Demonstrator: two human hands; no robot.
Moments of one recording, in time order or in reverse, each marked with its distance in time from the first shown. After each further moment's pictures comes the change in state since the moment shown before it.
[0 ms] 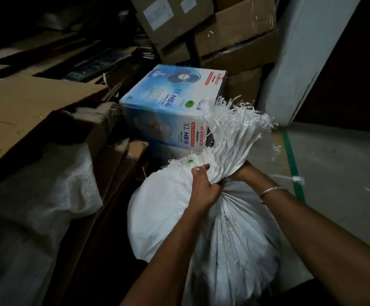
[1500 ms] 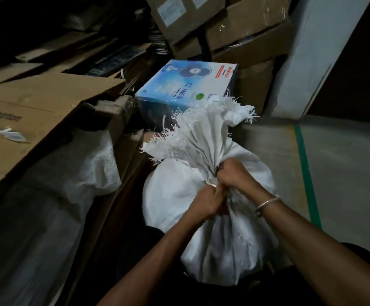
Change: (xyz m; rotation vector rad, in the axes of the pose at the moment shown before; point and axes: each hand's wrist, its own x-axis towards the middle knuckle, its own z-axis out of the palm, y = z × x) left_hand -0.101 0.026 -0.033 0.089 -0.140 -0.047; right_hand -0.034 -0.051 0.047 0.756 0.177 0.266
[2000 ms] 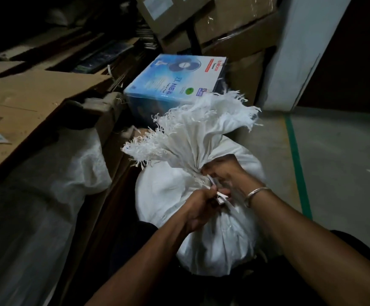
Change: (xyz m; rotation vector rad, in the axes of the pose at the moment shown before) left_hand -0.007 -0.014 0.031 -1.050 -0.265 -0.453; right_hand -0.001 0.013 -0.004 0.550 -0.095 0.190
